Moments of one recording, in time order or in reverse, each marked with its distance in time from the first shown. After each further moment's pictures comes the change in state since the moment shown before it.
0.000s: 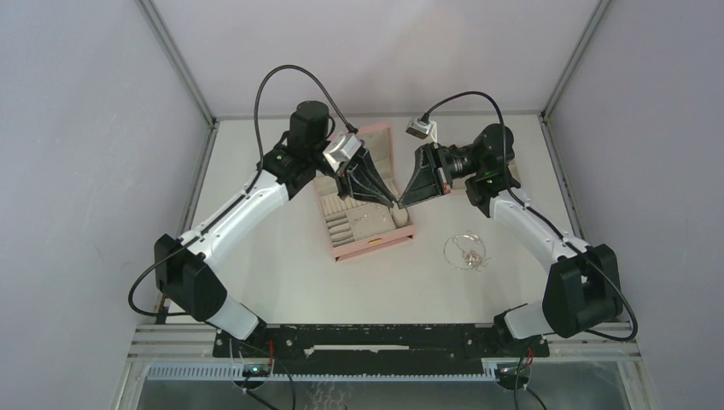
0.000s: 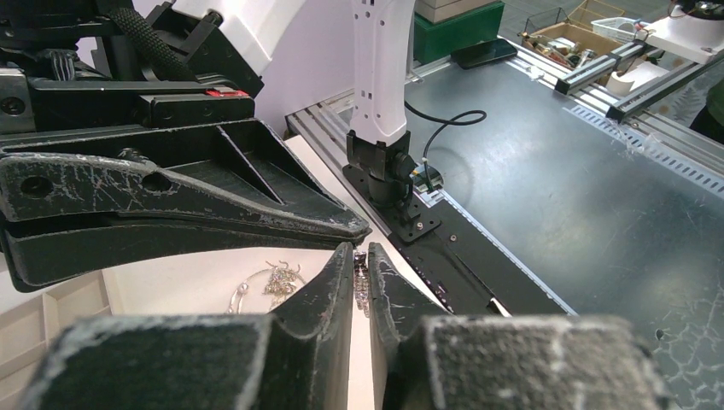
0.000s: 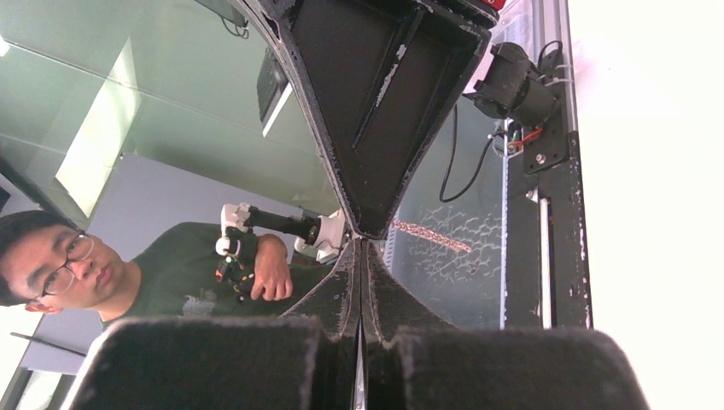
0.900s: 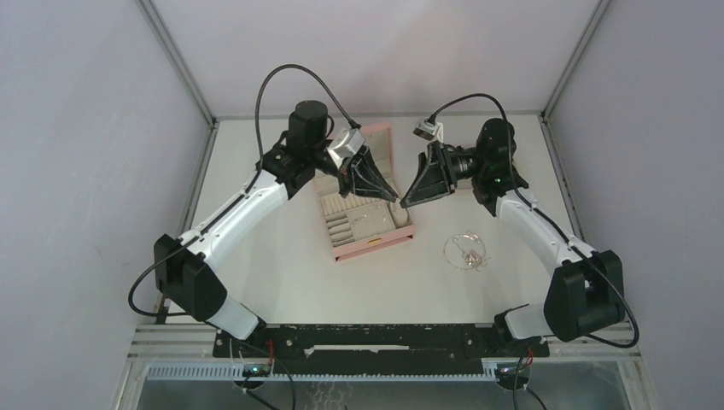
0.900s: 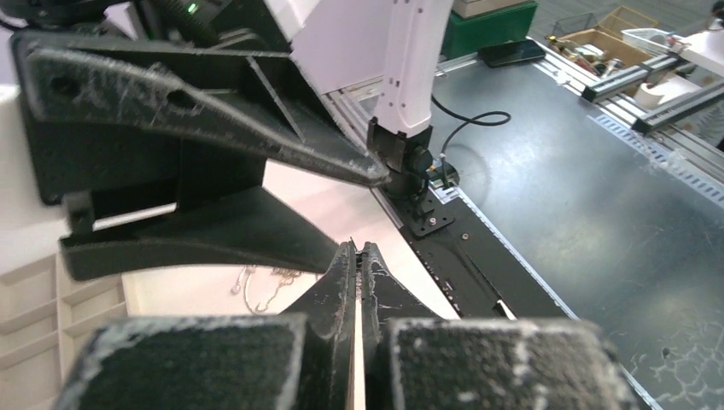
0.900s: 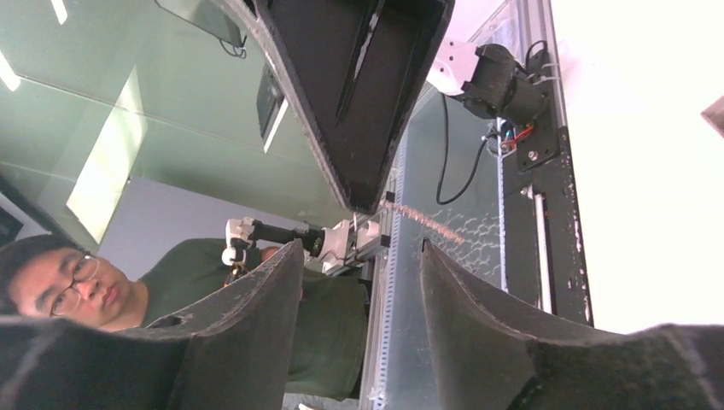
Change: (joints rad) left arm 0.008 0.000 0.000 0.000 -0.059 -0.039; right arm -0.044 -0.012 0.005 -0.196 -0.002 -0.140
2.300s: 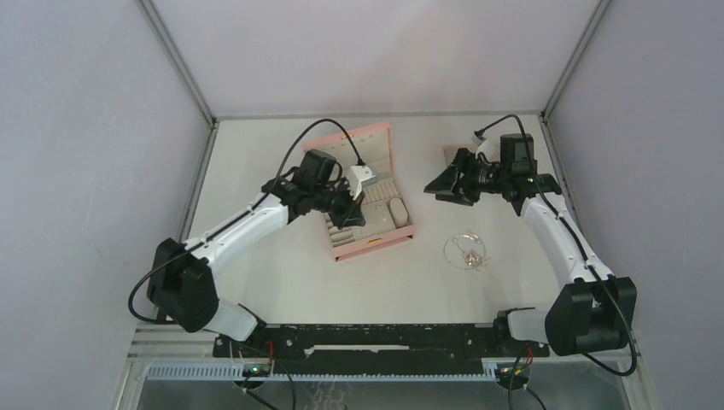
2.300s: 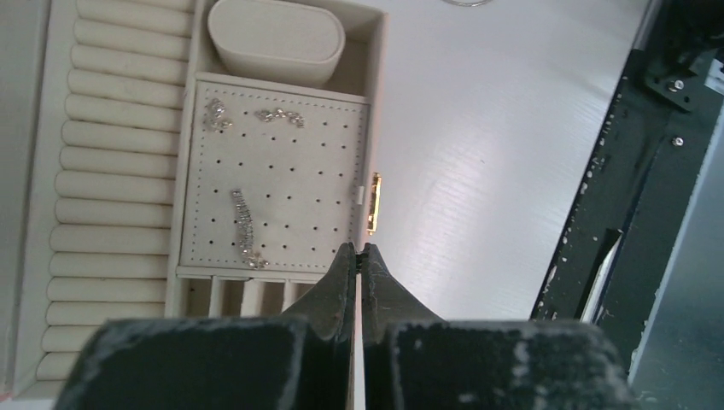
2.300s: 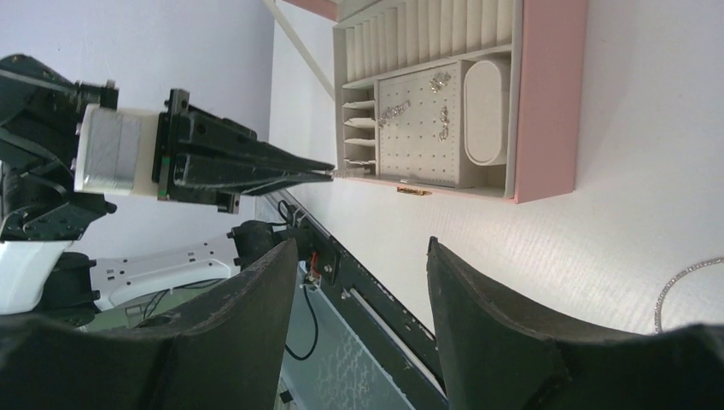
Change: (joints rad) left arm -0.009 -0.103 -0.347 -0.338 -0.917 -0.032; right arm -0.217 -0.113 0.008 -1.015 0.721 -0.696
